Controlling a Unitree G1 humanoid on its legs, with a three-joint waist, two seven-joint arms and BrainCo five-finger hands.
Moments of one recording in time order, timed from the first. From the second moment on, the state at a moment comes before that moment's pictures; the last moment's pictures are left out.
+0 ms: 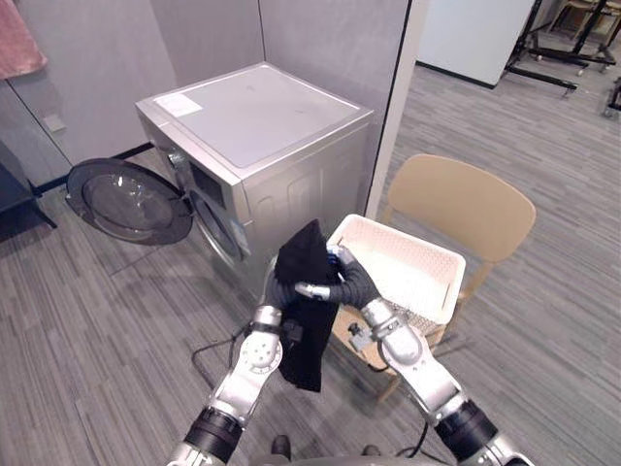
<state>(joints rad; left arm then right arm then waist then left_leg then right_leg) -0.06 0.14 -0.29 0.21 0.21 -0.27 0.33 -0.10 -0.19 0.46 0.02 -0.12 -0.31 -0.06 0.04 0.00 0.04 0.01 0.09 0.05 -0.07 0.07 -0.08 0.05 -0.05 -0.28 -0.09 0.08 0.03</state>
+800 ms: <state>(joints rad) 0.18 0.12 -0.04 0.54 0.08 -0.25 0.20 -0.02 -0.16 0.00 0.97 -0.31 -0.17 -0.12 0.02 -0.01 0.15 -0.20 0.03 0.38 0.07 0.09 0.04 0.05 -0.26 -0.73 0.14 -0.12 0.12</state>
